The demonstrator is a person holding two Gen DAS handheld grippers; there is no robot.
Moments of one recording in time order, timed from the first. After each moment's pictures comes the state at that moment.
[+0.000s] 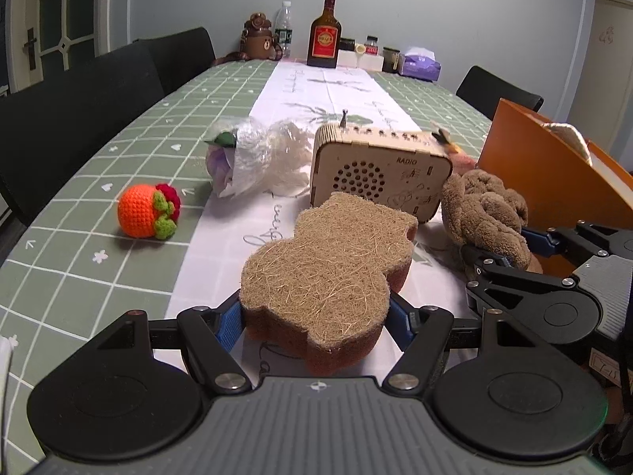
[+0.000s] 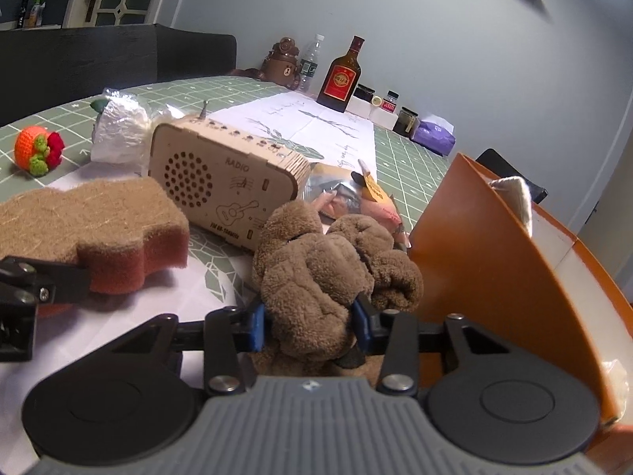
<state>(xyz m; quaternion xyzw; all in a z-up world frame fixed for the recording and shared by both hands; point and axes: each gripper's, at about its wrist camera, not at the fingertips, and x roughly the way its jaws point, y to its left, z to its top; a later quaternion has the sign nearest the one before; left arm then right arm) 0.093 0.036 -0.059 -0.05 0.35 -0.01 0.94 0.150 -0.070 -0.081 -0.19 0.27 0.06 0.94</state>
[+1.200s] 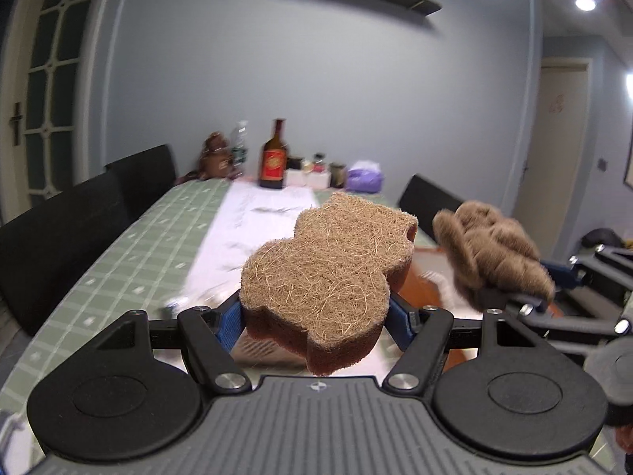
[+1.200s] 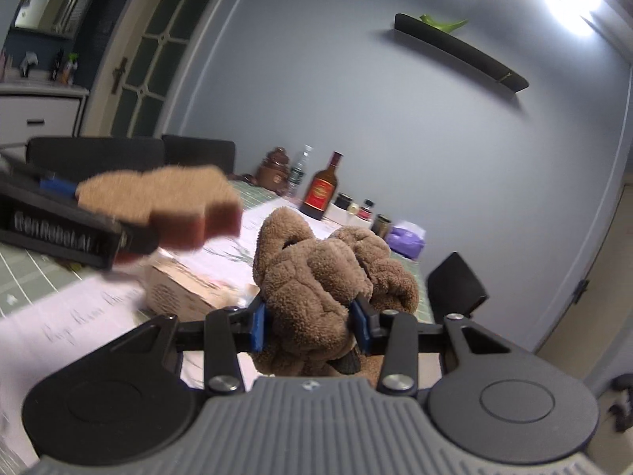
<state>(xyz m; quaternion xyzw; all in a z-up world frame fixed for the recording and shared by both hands) 0.064 -0.025 0.070 -0.06 0.20 -0.06 0.98 0.068 -0.156 0.066 -0.22 0.14 0.10 0.96</state>
